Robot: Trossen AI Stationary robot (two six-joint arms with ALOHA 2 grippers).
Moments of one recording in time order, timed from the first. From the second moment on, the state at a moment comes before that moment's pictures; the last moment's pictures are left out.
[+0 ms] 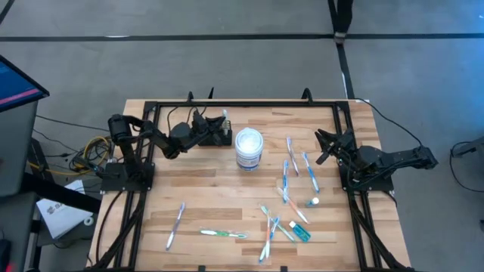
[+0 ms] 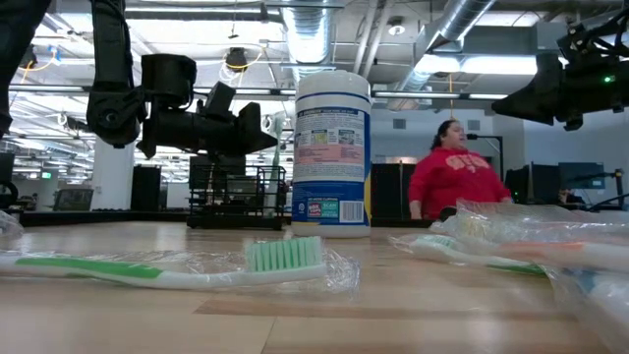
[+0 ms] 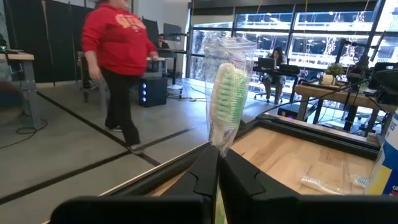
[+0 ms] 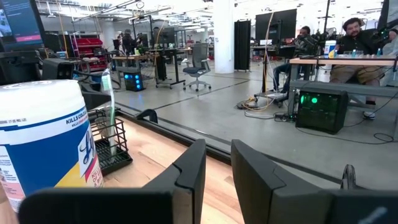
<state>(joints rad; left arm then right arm) 0.43 1.81 0.39 1.50 -0.25 -0.09 0.18 0.01 0.02 0.06 0.98 -0.01</state>
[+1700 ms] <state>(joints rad) 0.07 1.17 0.31 0.74 -0.13 -0.15 0.18 0.01 0.02 0.04 0.98 -0.01</state>
